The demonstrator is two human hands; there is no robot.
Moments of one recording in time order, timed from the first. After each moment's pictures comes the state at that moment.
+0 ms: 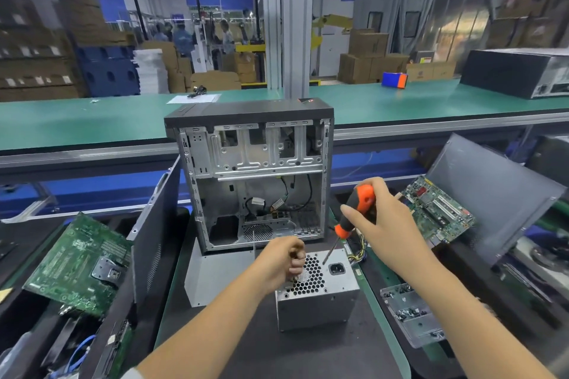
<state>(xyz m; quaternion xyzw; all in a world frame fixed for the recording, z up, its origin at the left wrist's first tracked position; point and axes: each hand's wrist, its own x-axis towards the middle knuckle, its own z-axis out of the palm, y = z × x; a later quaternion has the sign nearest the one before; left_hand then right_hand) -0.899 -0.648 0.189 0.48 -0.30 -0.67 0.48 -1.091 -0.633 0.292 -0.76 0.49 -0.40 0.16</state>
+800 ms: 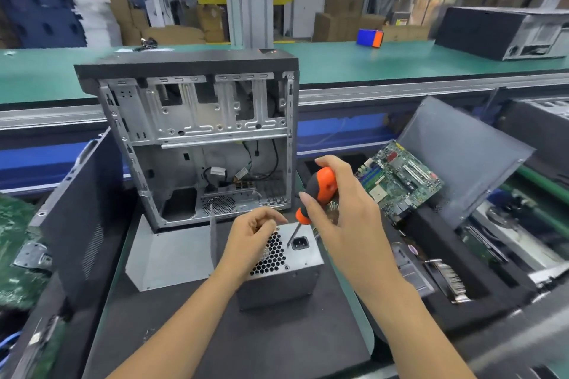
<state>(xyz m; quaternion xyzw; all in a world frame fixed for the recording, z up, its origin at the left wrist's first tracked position) -0.920 -0.653 0.155 0.52 -0.57 -0.37 0.52 -1.087 -0.621 0.254 -0.76 0.42 -0.48 0.10</state>
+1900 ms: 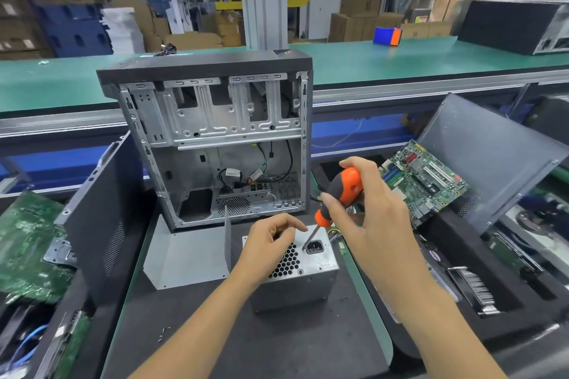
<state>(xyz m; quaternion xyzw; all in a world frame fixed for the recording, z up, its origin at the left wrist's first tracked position) -0.923 -0.650 0.152 0.54 -0.60 -0.35 0.47 -1.099 -0.626 0.254 -0.76 0.43 -0.48 0.11</state>
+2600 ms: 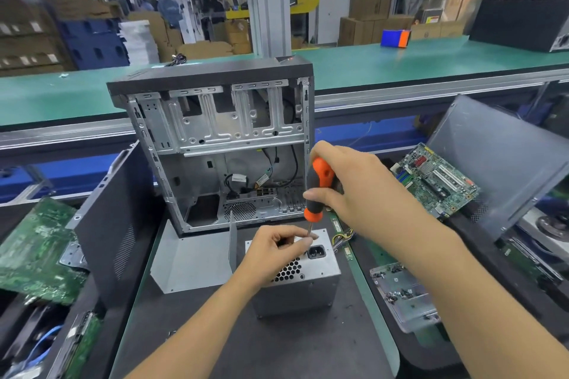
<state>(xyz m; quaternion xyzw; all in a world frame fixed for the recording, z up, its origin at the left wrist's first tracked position) -0.926 -0.649 0.156 0.51 -0.60 -0.39 0.47 -1.095 -0.651 0.314 -0.86 0.44 -0.23 0.09</state>
